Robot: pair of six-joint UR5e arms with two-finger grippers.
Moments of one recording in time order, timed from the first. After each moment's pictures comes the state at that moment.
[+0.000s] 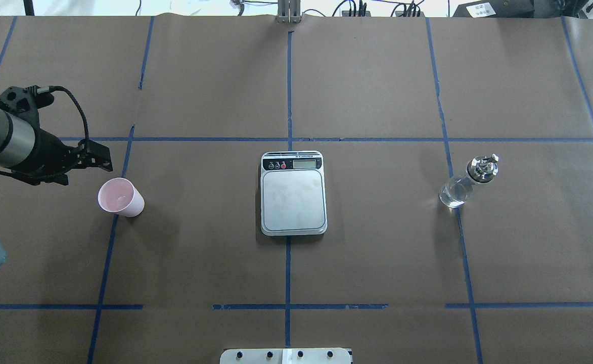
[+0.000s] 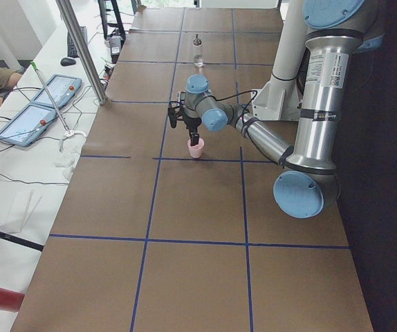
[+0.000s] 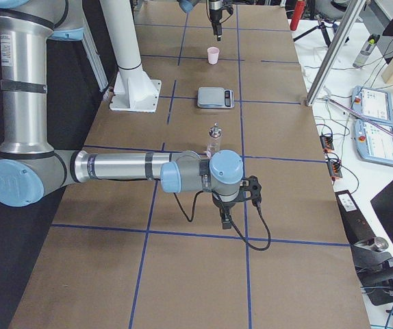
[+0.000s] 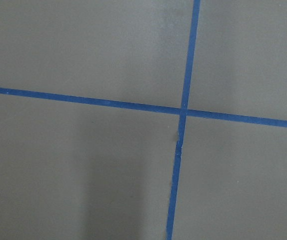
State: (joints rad) left arm -0.81 -1.67 -2.00 -1.83 -2.05 -1.30; right arm 1.57 -1.63 1.69 -1.51 2.42 -0.02
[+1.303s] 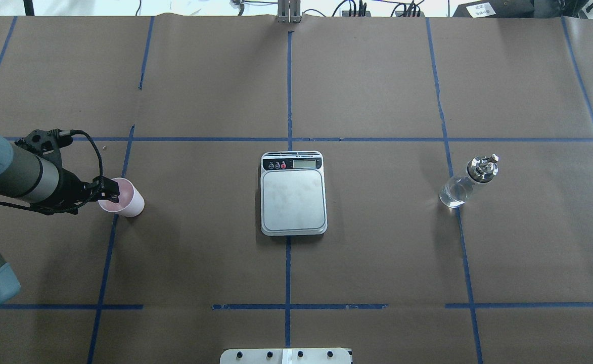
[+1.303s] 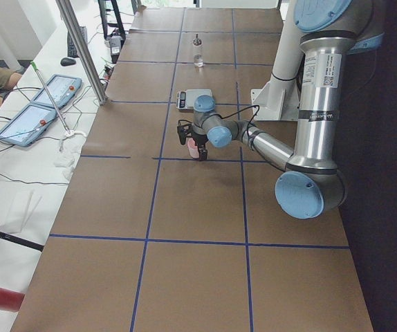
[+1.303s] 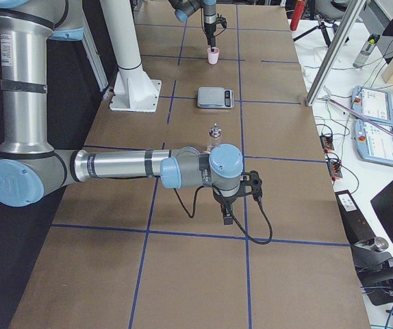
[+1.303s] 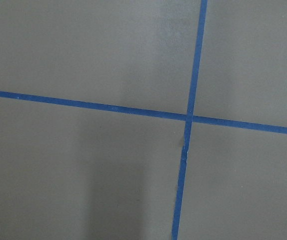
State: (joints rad) left arm -0.70 -1.62 -1.90 -1.94 -1.99 -1.35; right arm 1.57 -1.63 1.72 -1.52 2.42 -0.02
